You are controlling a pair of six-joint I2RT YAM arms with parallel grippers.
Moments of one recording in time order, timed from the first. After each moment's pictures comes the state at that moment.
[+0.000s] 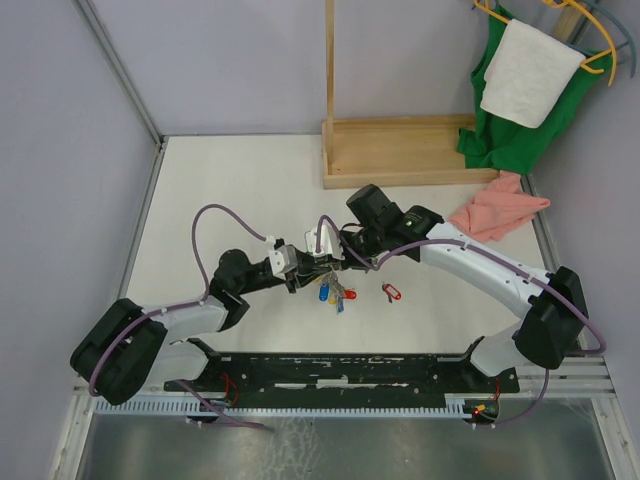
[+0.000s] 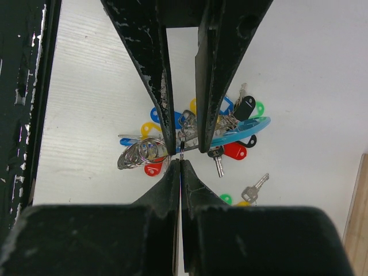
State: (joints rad) left arm -0.61 1.23 0.27 1.06 0.71 0.09; right arm 0.82 1.48 1.27 -0.71 -0.50 -0.85
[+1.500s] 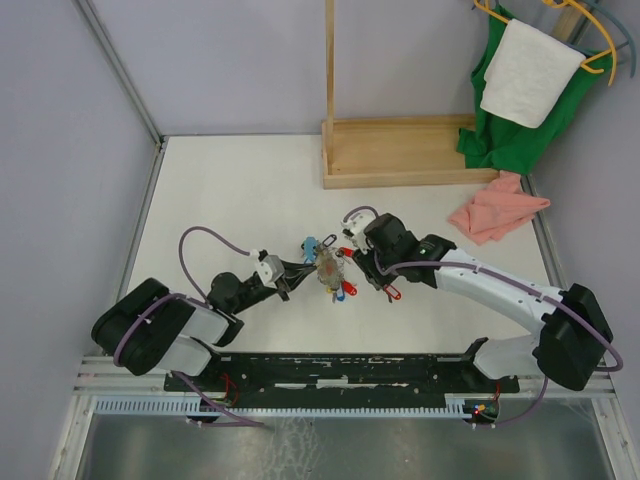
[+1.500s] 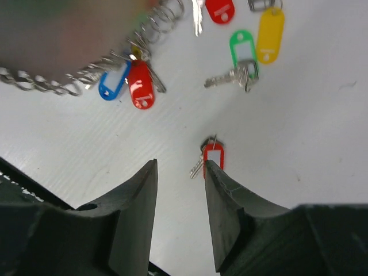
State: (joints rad) left arm -0.59 1.42 0.07 1.49 0.50 0.01; right arm 0.81 1.32 0.98 -0.61 0.03 -0.01
